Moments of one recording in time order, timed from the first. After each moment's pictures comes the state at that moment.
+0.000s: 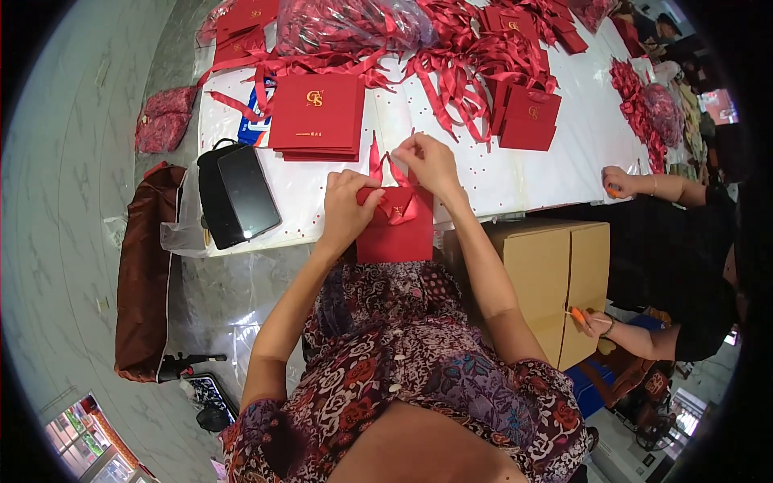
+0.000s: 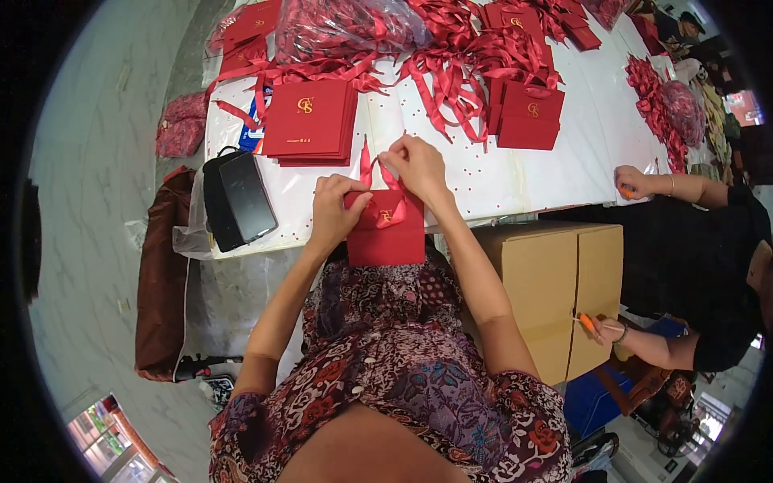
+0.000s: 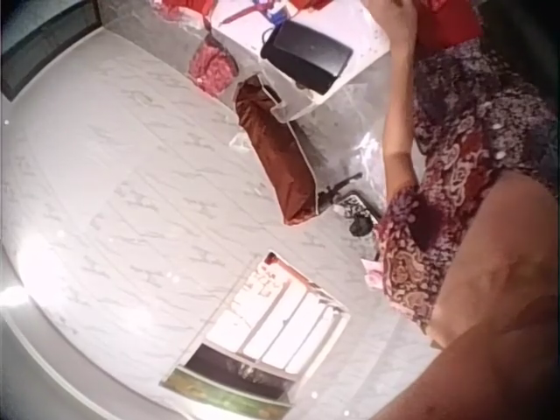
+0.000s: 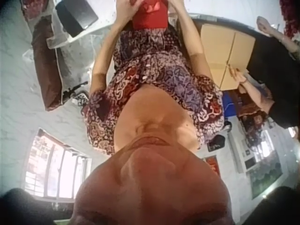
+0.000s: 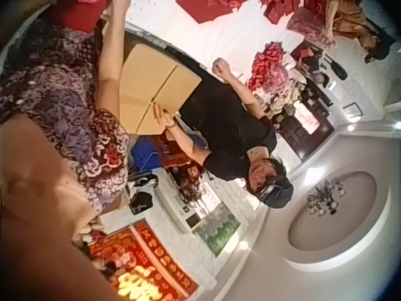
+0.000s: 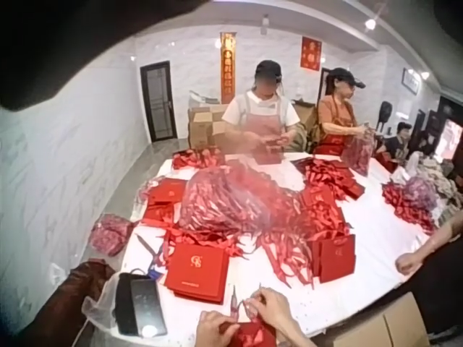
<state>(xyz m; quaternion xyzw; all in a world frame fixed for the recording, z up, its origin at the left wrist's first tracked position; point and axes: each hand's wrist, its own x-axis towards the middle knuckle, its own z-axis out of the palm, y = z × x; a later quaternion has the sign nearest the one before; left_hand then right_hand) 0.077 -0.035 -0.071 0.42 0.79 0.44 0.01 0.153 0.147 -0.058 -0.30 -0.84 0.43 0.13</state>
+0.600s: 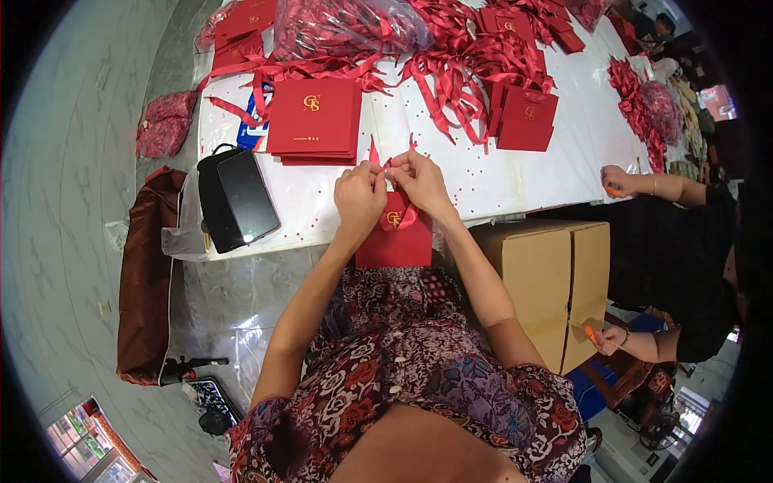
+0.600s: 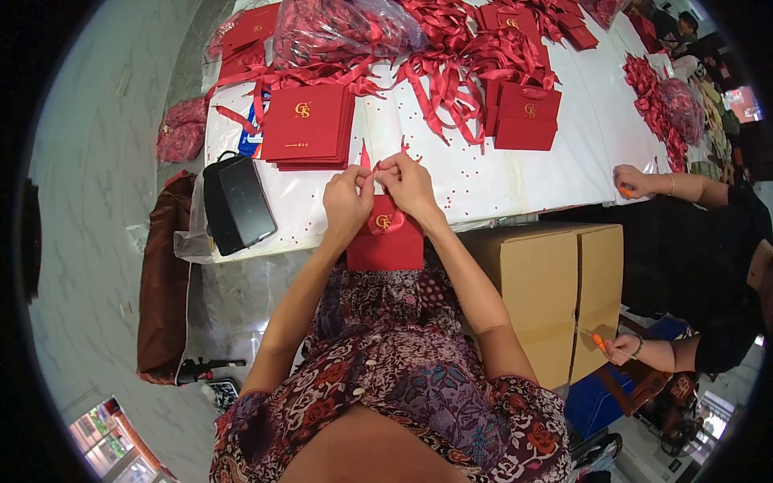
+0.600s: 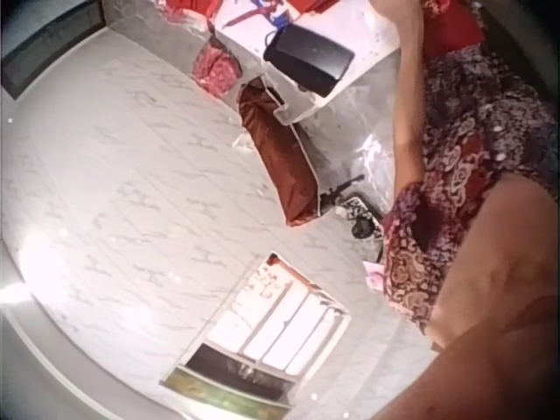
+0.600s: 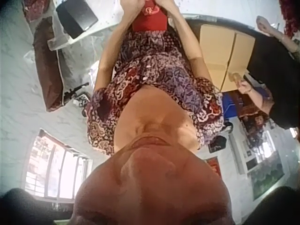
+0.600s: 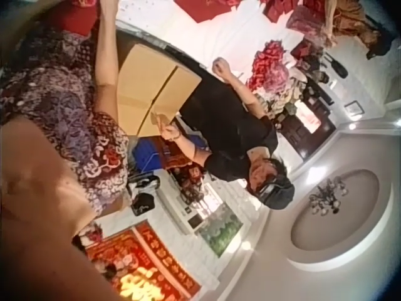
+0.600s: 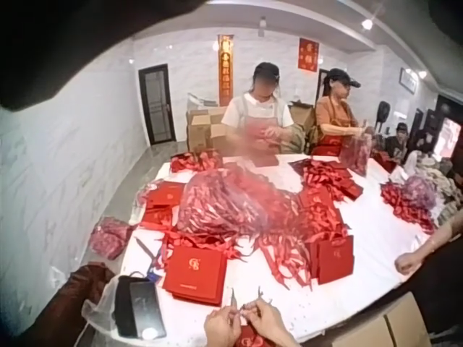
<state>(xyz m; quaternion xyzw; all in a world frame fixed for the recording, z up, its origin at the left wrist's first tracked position) 0.083 0.003 -0.091 0.37 0.85 0.39 -0.01 0.166 0.126 -0.079 -0.30 -0.75 0.57 0.11</state>
